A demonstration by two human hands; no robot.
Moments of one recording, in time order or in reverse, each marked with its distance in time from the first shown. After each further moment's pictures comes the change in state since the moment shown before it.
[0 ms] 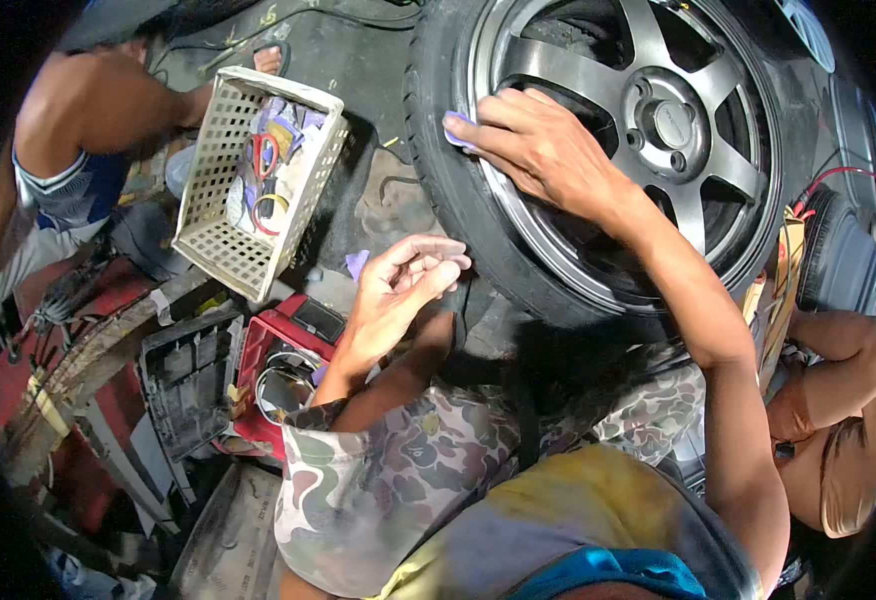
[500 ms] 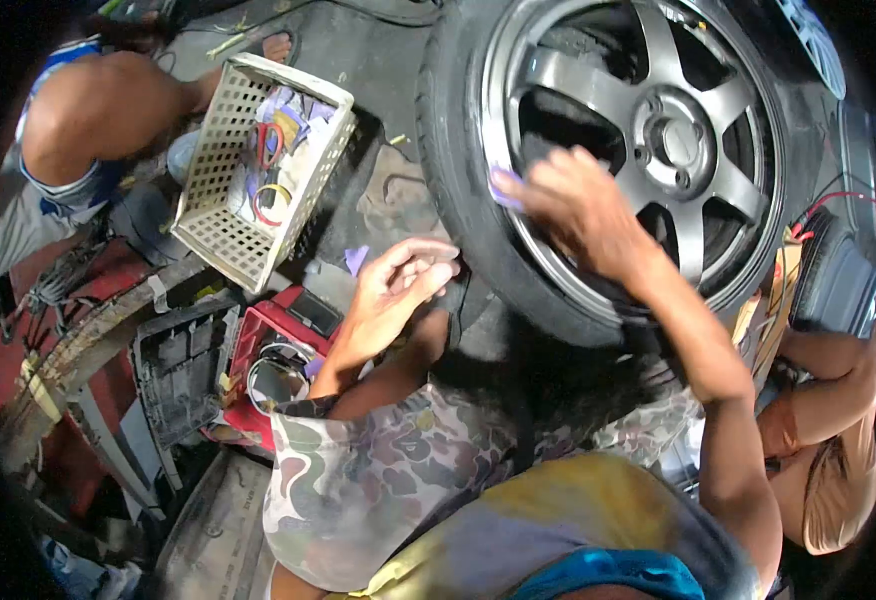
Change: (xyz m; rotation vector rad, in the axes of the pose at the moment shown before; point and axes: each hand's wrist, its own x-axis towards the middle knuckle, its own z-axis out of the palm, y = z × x) left_hand -0.006 -0.006 -0.008 0.072 0.021 -0.044; right_hand -0.045 -0.021 -0.012 0.044 -0.155 0.103
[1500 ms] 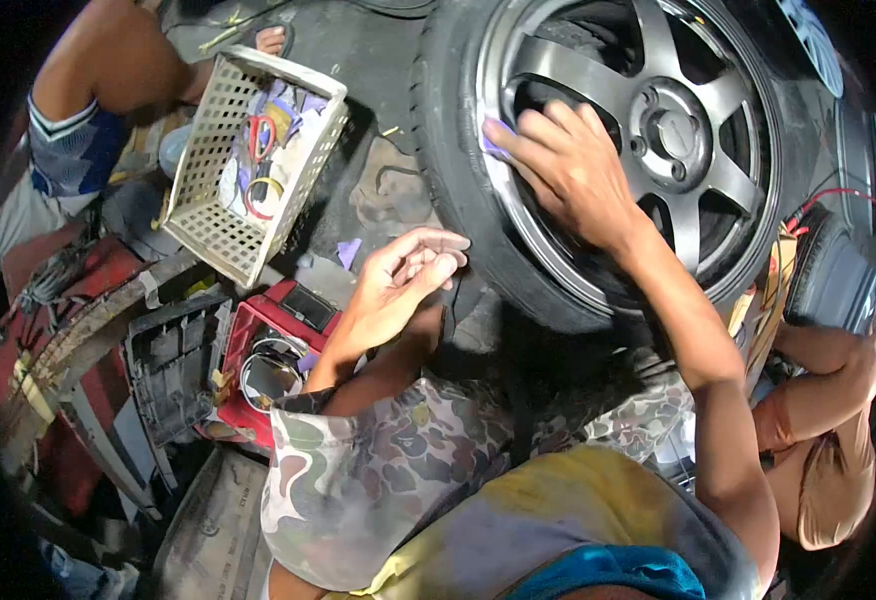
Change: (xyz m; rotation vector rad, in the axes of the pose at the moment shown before) left_hand 0.005 0.001 0.002 -0.055 -0.095 0.018; right_hand 0.022 0.003 -0.003 -0.150 0.093 0.066
